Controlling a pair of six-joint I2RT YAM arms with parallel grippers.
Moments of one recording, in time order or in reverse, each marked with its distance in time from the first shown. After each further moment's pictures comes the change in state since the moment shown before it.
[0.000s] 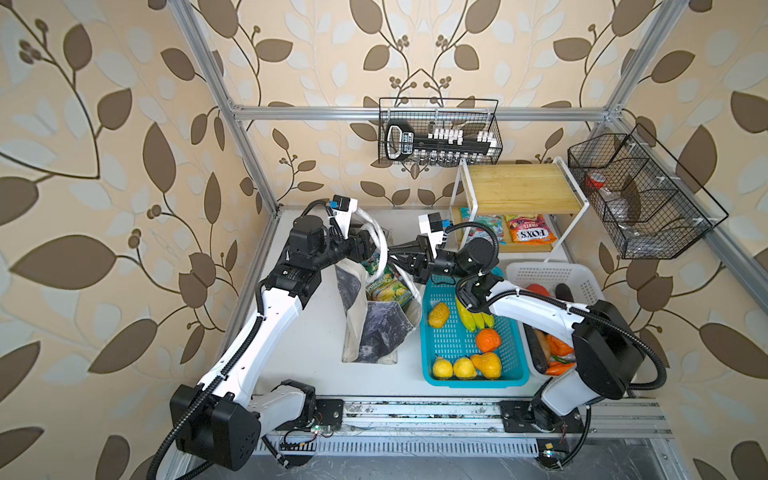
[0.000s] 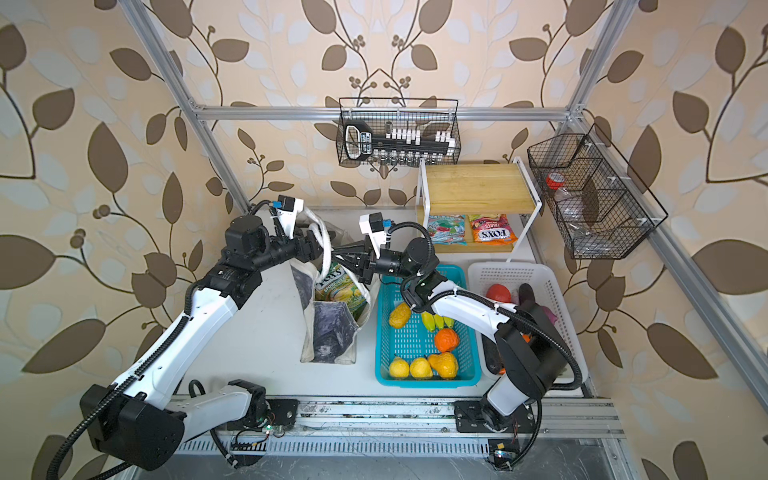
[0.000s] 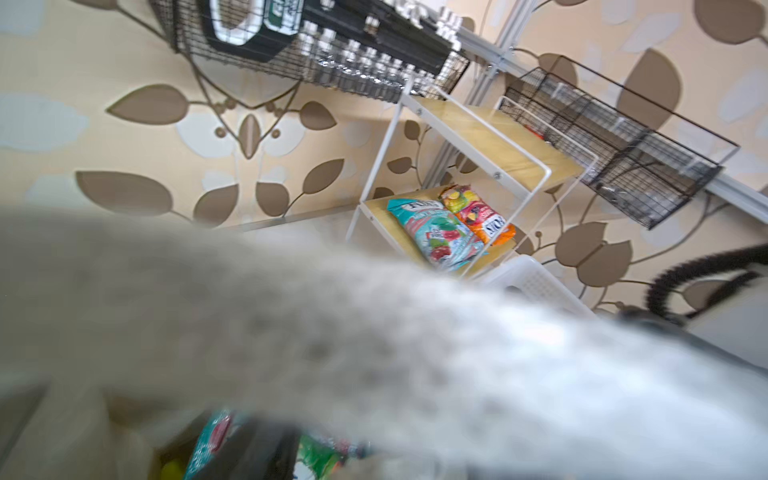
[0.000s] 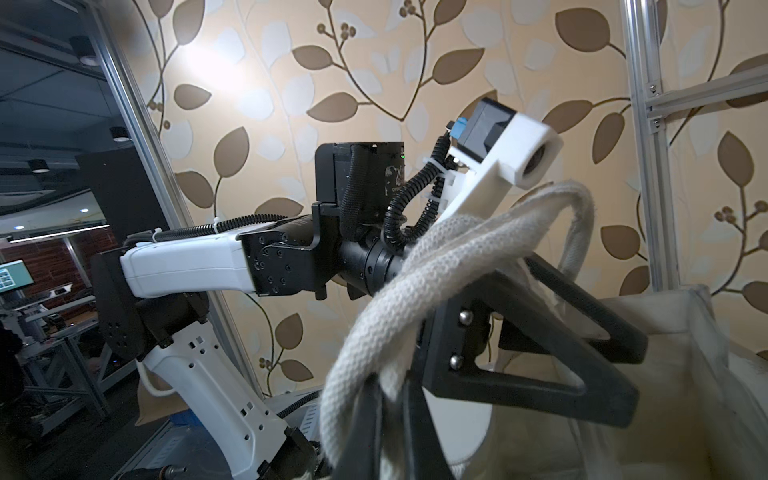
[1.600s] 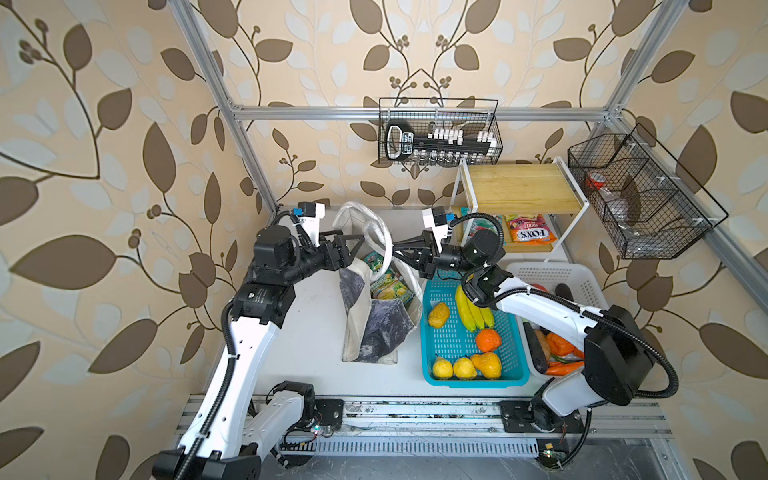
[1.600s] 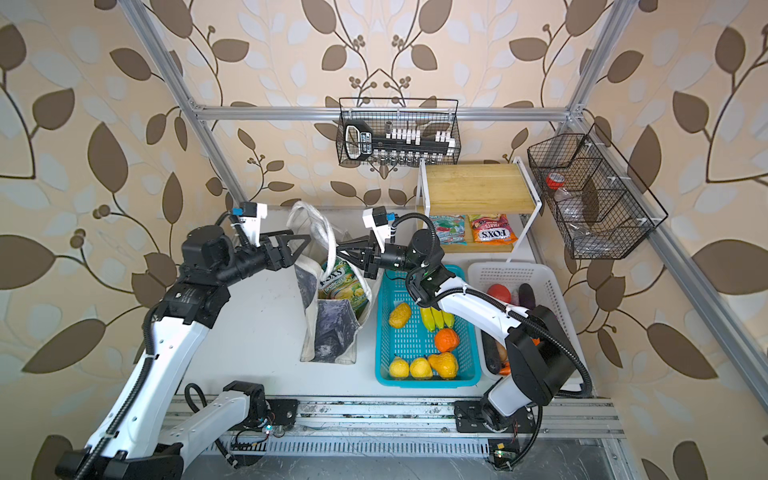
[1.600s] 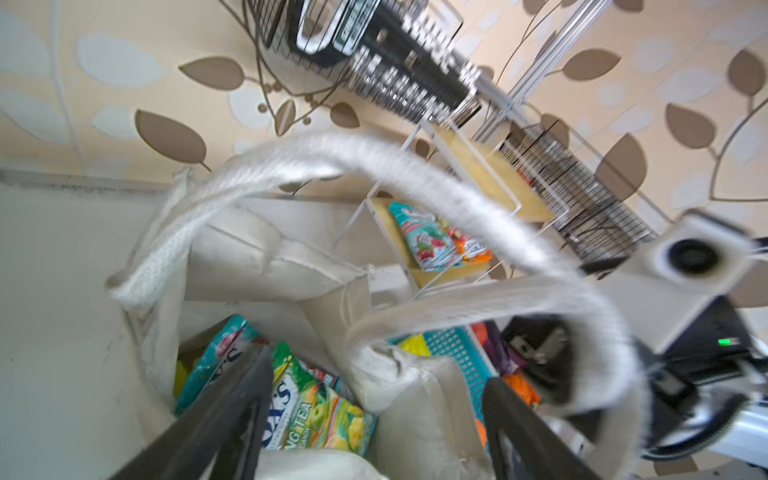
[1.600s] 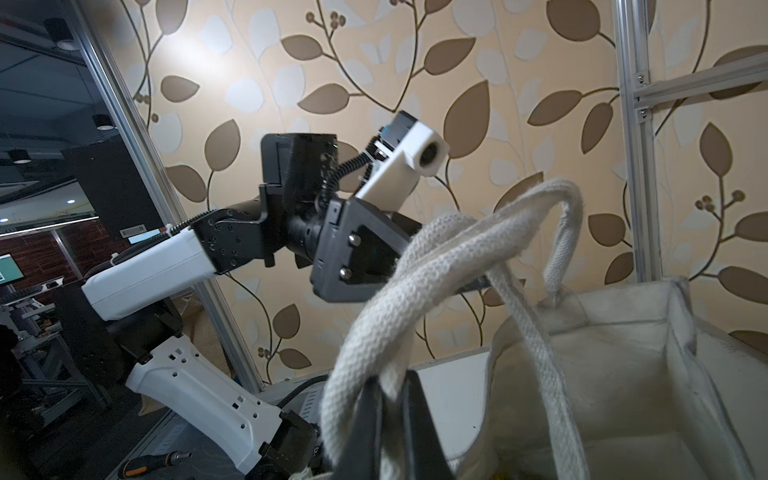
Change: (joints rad) left arm 0.123 -0.165 -0.013 -0.260 0.023 -0.153; right arm -0.032 -0.066 0.034 -0.172 -0.019 -0.070
